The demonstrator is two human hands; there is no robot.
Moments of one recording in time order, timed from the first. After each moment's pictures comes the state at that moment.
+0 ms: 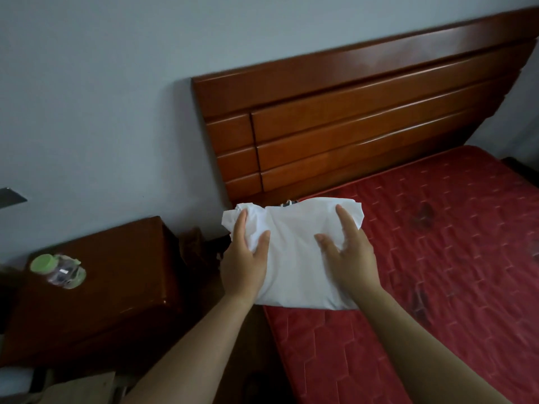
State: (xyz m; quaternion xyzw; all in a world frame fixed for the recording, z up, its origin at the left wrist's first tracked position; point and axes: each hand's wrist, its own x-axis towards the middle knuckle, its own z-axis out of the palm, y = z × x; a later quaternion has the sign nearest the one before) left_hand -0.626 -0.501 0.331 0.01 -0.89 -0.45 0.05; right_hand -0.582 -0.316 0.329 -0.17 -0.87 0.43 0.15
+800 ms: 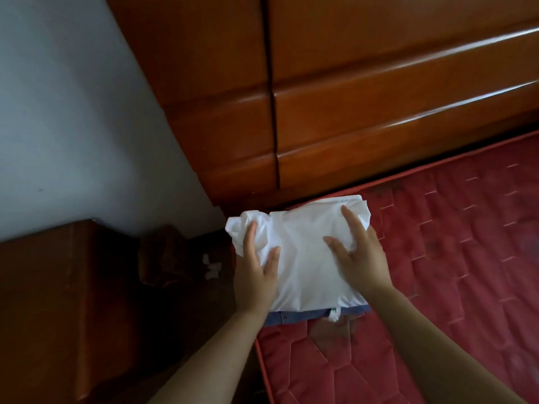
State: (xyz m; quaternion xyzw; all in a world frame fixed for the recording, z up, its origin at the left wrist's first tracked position) left_hand -0.901 -0.469 0.005 0.04 -0.88 -0.46 -0.02; right_hand -0.889 -0.273 0.003 -0.16 -0.91 0.38 0.04
